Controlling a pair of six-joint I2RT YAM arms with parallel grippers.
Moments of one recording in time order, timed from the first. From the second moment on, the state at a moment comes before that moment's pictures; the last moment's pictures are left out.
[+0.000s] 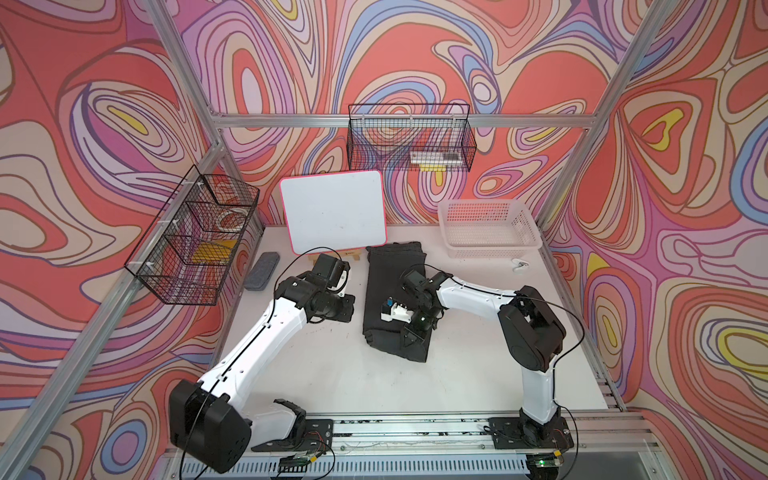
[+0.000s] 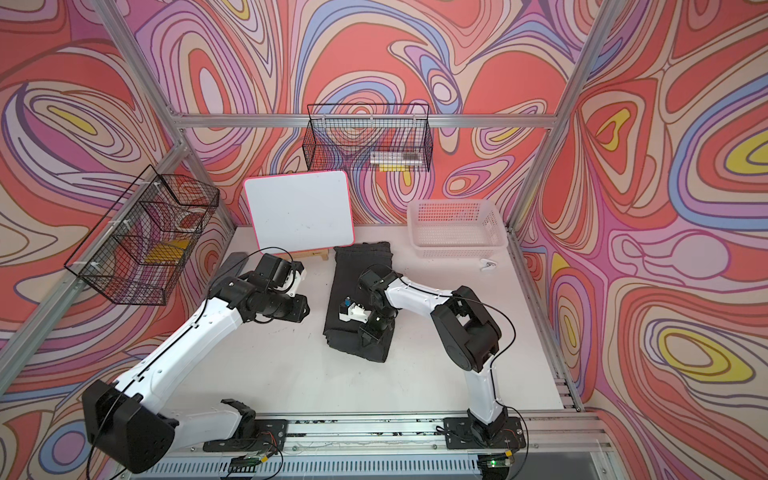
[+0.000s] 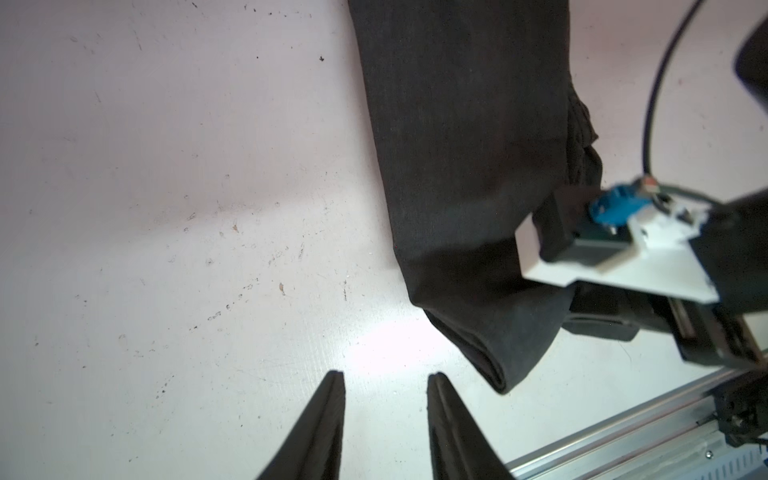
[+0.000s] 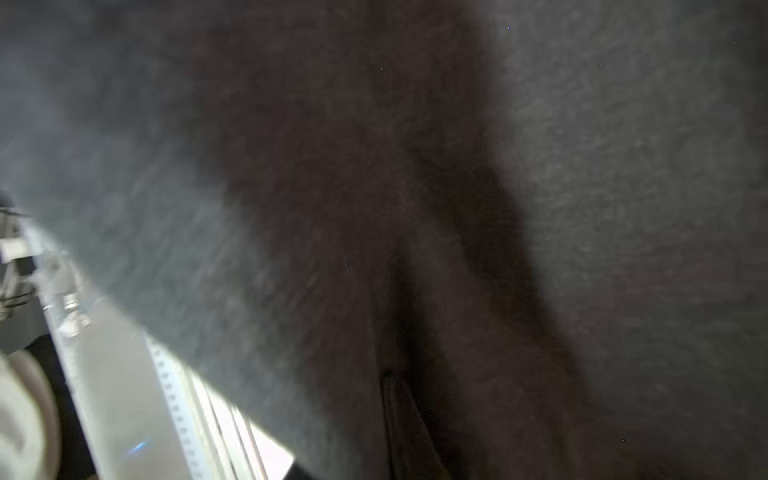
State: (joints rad) left arm -0.40 1.20 1.09 -0.95 0.12 -0.16; right arm 0.67 2.03 1.45 -0.99 -0.62 -0.40
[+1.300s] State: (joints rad) left arm -0.54 1.44 0.79 -0.43 0.38 0.58; right arm 0.64 2.20 1.71 -1.18 -0.65 -0.53
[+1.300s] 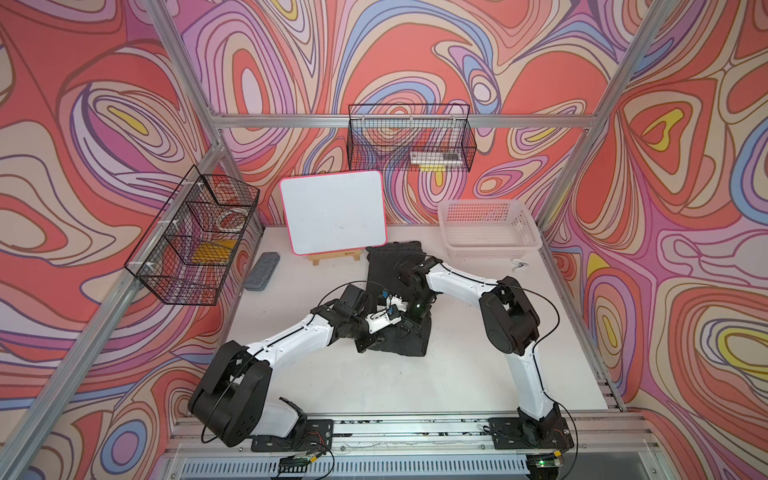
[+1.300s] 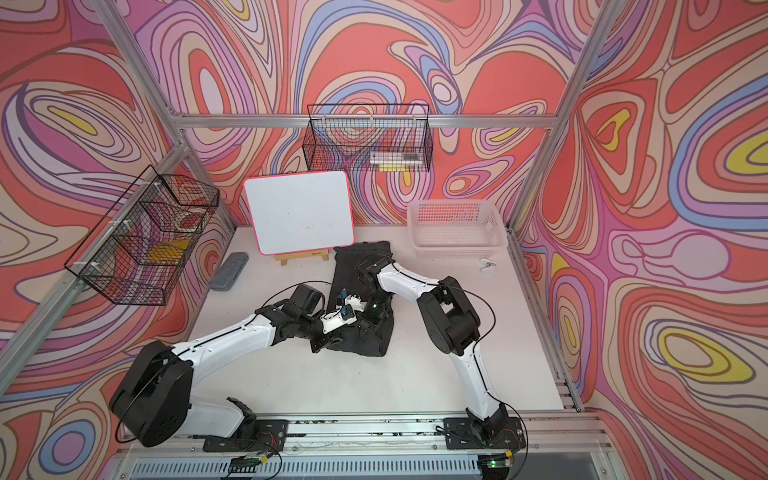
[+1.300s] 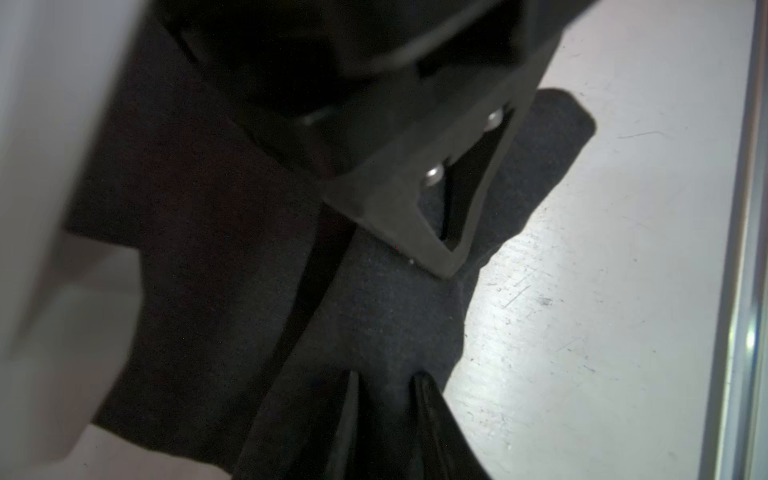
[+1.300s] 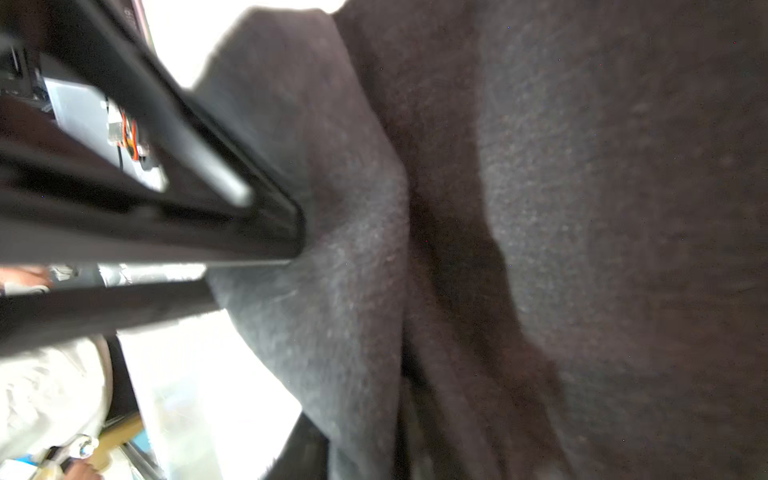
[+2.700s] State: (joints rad) left arm -0.57 1.83 0.98 -0.36 0.73 -0.65; right arm 0.80 1.12 0.55 -0.31 0.09 1.21
